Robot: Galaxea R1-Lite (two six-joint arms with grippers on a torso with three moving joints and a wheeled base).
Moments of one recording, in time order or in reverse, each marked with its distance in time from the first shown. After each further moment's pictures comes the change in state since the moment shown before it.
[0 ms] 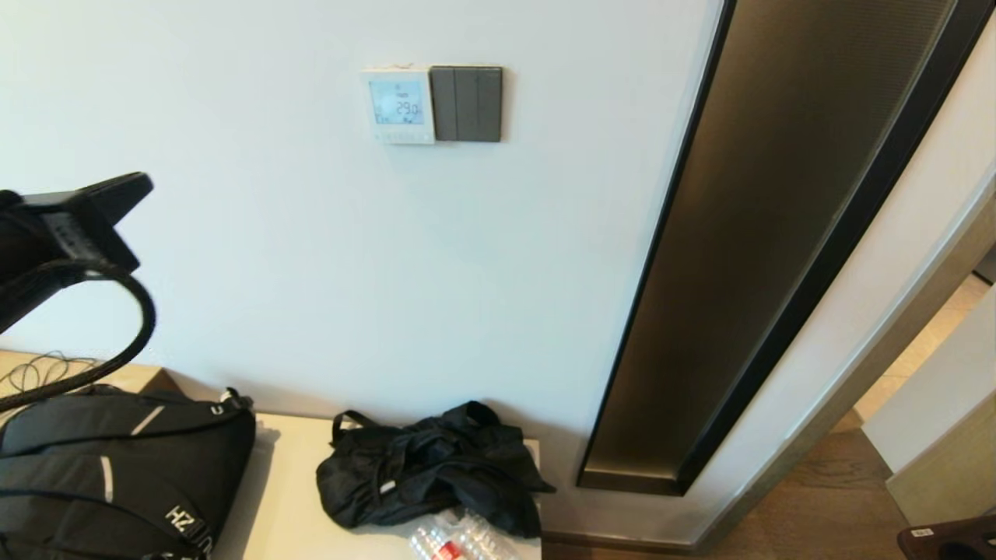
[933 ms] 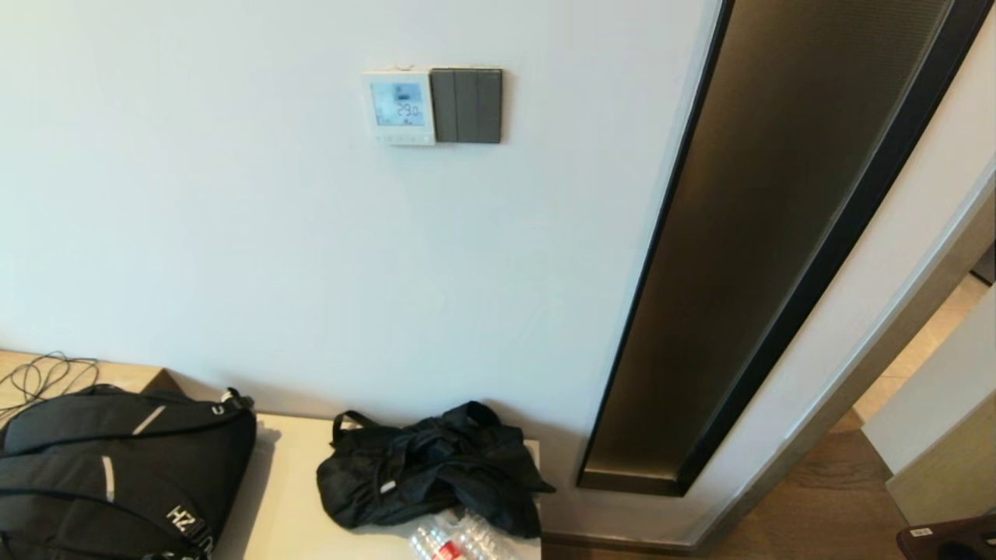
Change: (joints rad) left arm 0.142 -0.838 0.418 0.558 0.202 0.029; right arm 0.000 0.000 0.000 0.000 0.000 0.000
